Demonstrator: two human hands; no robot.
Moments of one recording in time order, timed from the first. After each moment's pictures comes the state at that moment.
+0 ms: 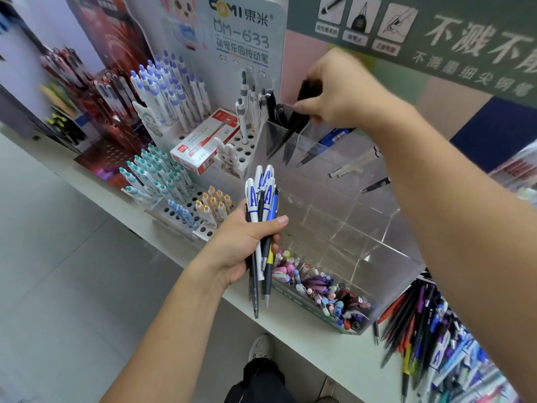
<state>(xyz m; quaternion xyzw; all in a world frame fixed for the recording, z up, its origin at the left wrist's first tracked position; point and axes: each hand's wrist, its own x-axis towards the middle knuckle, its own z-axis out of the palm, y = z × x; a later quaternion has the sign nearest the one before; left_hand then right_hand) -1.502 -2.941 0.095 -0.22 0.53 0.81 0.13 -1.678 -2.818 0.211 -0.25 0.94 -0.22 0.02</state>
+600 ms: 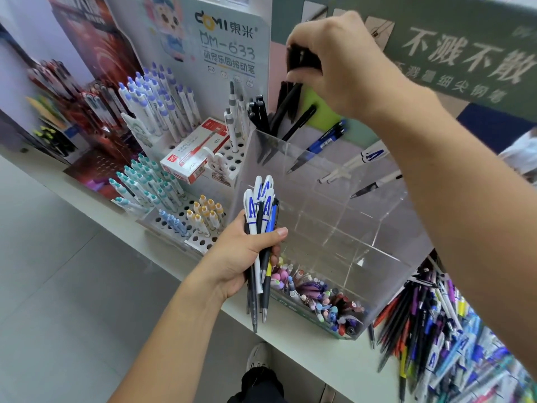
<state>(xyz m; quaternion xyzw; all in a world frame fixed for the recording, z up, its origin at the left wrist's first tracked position) -1.501 -2.932 0.093 -0.20 0.55 0.80 0.13 -1.679 -2.804 0.238 -0.39 0.89 -0.14 -0.19</state>
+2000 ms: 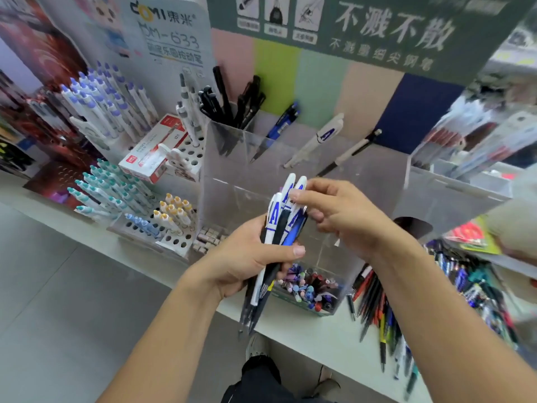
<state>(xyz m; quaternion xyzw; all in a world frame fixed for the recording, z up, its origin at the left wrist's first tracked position) -1.496 -2.889 0.100 -0.05 0.61 0.73 0.28 -1.555 -2.716 0.119 0.01 0.74 -0.63 0.24</state>
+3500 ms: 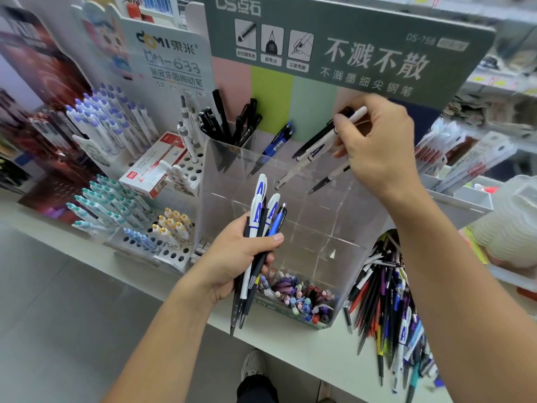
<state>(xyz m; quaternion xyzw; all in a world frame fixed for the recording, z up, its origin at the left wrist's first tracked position) -1.504 -2.897 0.105 -0.11 0.61 0.76 0.20 -1.607 -2.704 0.187 -0.06 0.86 -0.47 -0.19</state>
